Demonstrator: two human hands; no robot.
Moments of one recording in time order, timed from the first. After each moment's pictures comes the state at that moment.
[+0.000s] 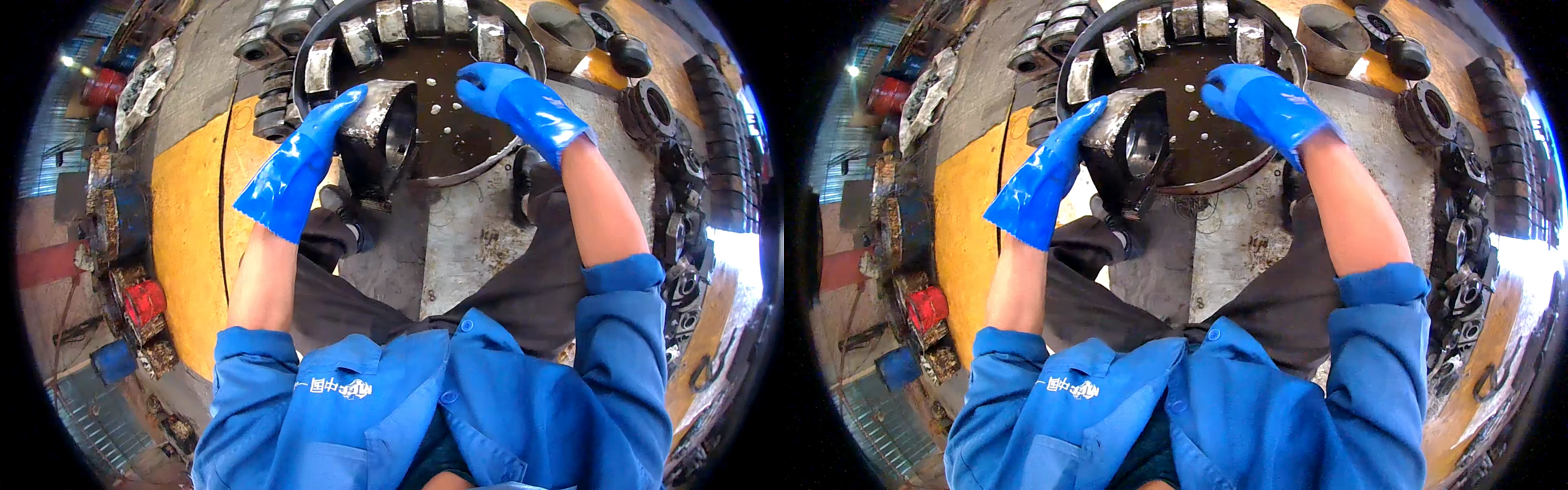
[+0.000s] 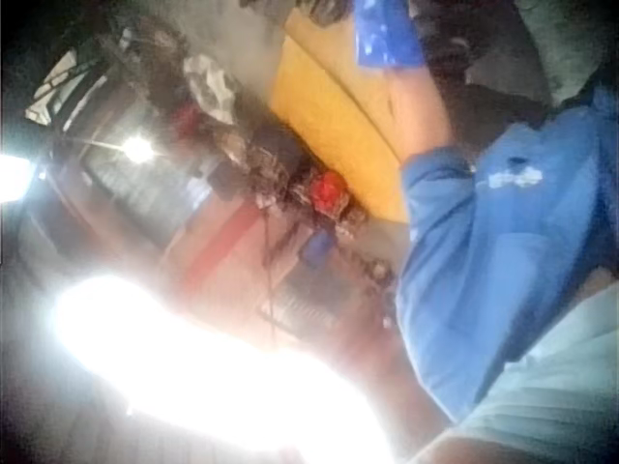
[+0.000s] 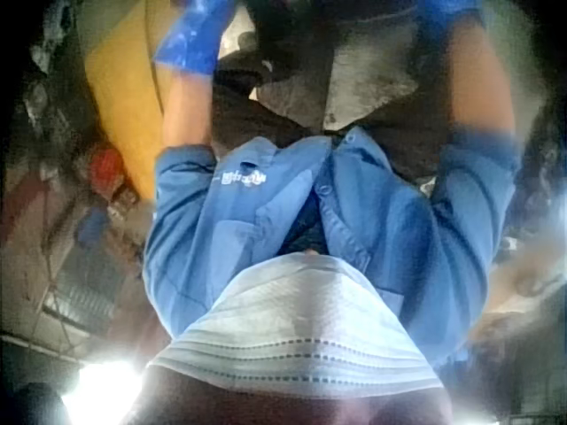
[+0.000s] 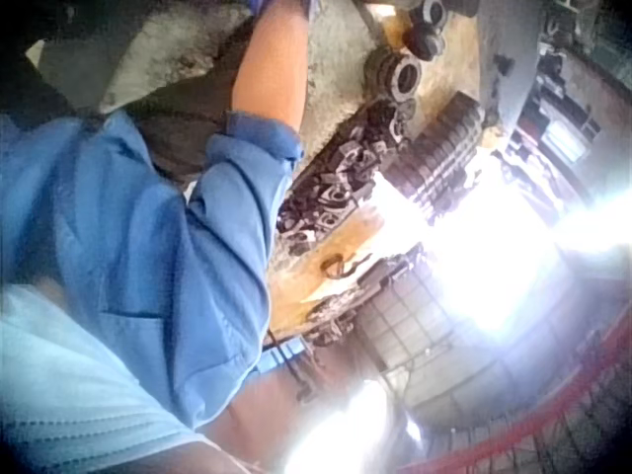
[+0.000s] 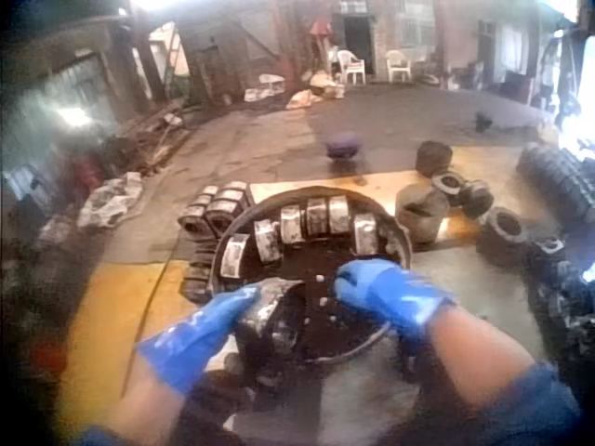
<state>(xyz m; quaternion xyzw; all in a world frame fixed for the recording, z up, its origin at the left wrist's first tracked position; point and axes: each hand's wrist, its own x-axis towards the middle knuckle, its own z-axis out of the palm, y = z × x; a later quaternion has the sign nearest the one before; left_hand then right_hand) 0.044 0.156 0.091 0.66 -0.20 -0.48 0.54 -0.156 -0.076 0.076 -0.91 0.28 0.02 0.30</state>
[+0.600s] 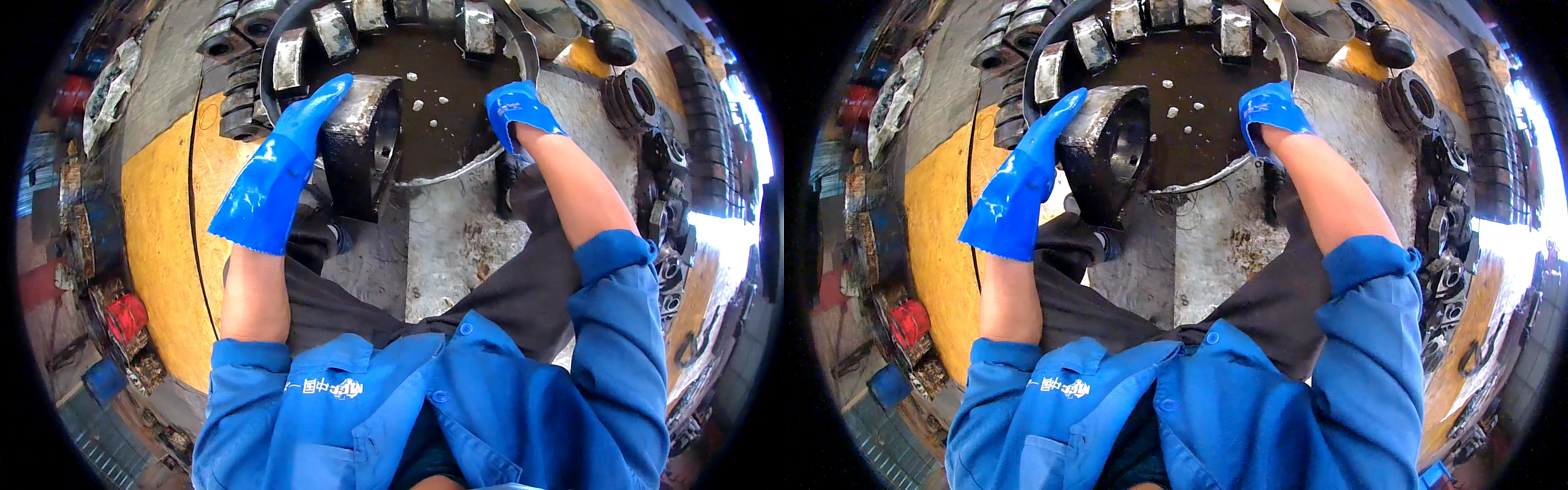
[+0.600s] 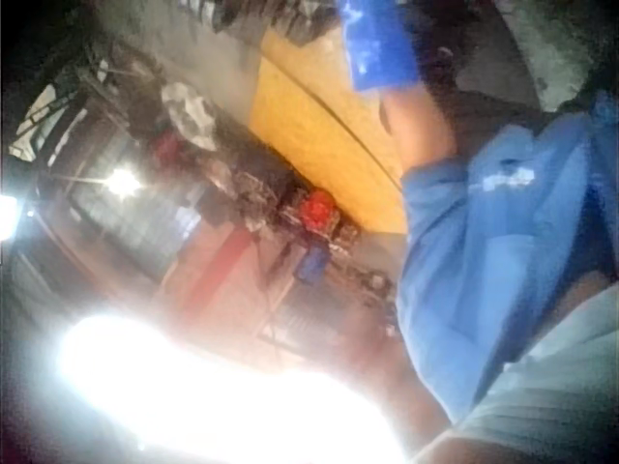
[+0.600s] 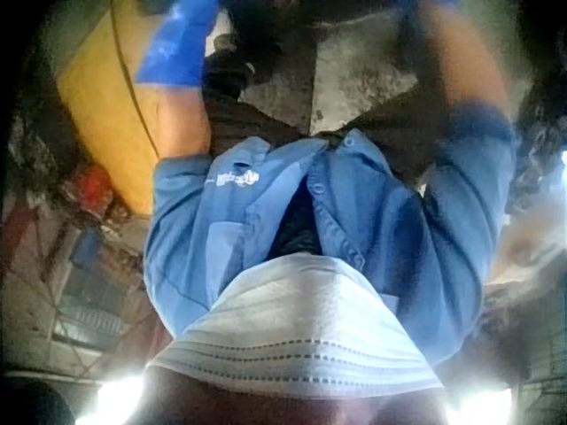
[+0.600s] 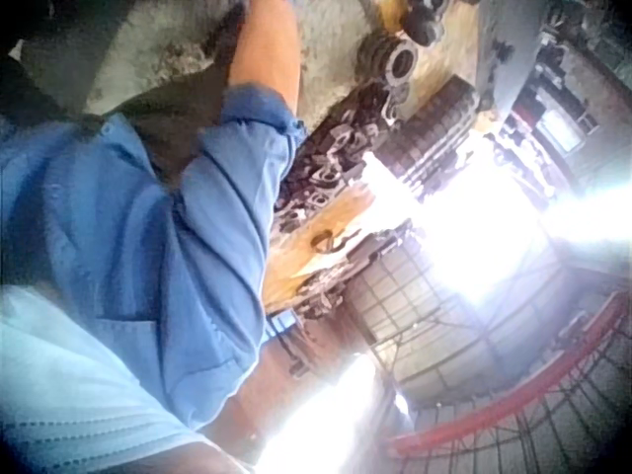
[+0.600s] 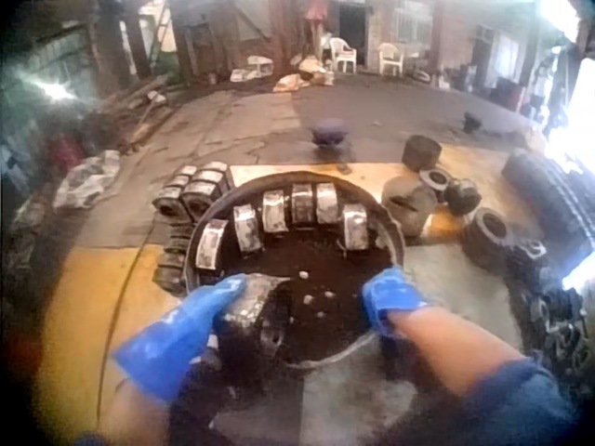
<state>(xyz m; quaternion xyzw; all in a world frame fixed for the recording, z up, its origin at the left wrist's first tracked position) 0.047 0.141 0.094 0.67 -0.14 -0.49 0.55 -0.181 -0.119 -0.032 -0.96 0.21 0.19 -0.10</state>
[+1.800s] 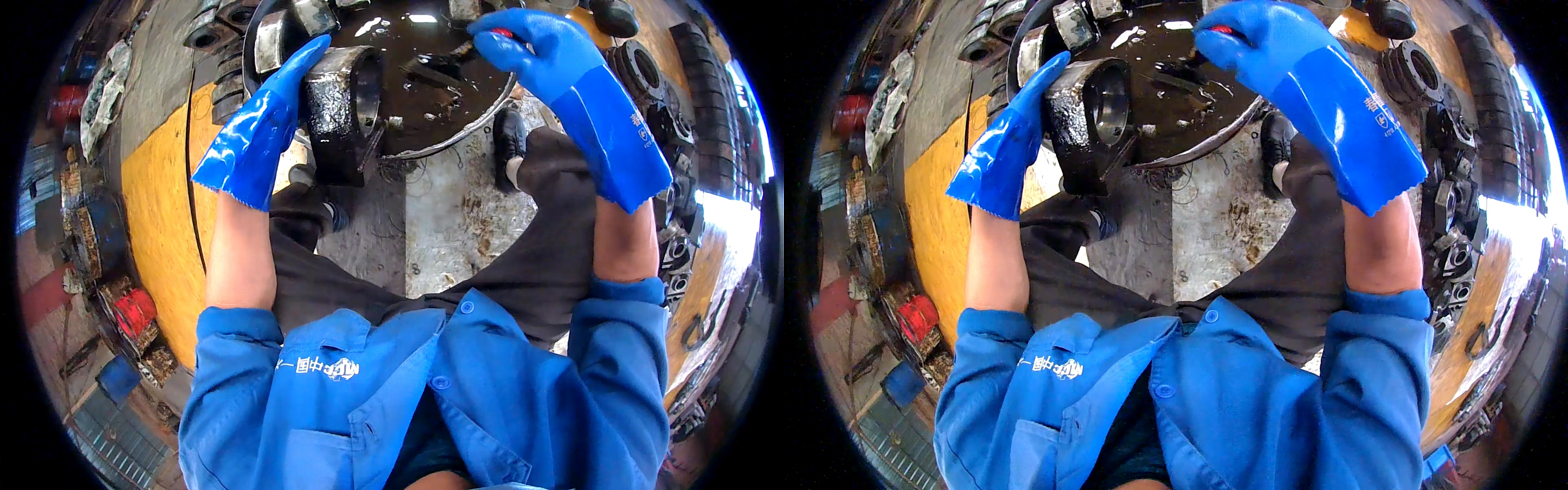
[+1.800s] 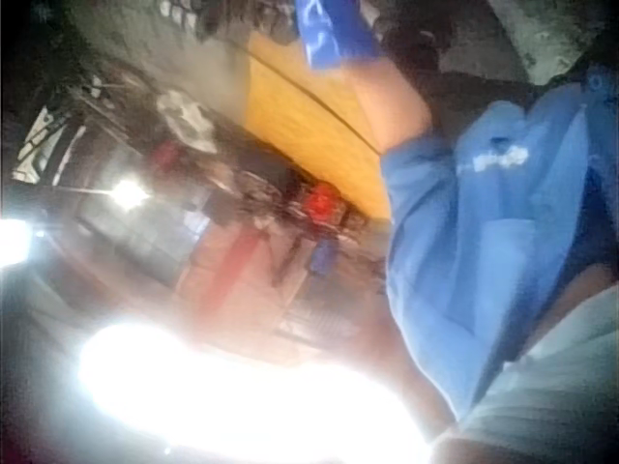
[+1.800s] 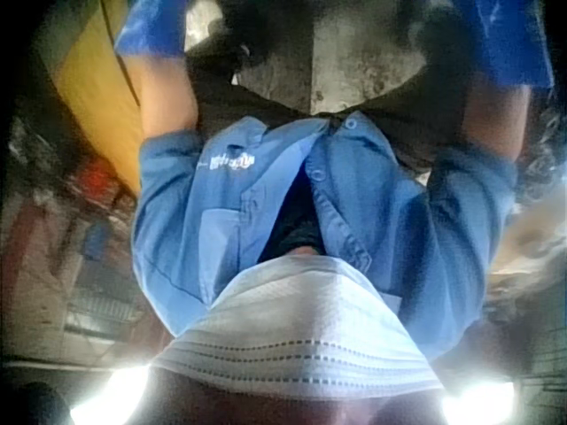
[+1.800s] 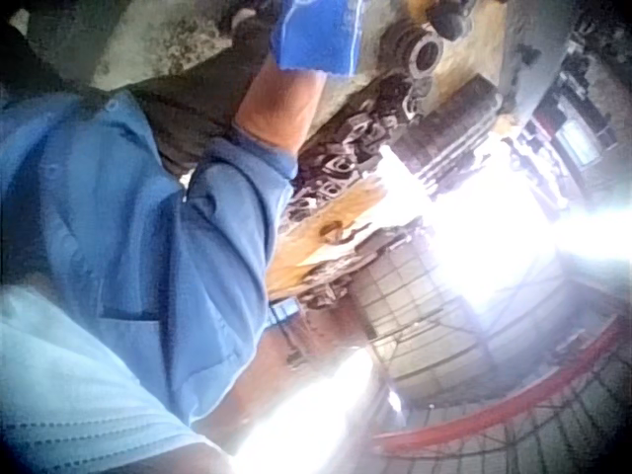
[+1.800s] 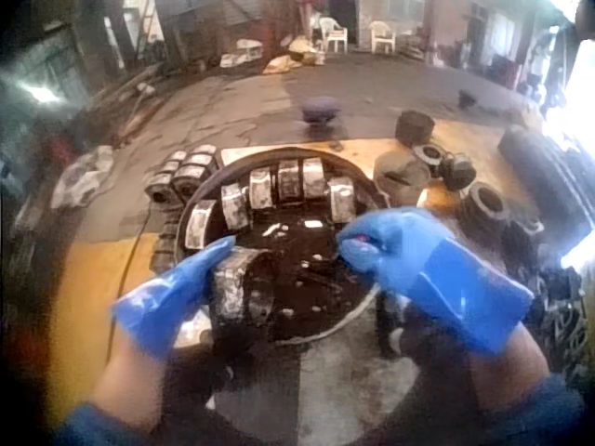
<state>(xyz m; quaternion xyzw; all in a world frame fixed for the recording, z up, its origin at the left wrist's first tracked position) 0.053 0.121 0.072 0.69 -0.20 -0.47 0.52 -0.220 -0.078 0.112 -0.91 0.24 -0.14 0.30</state>
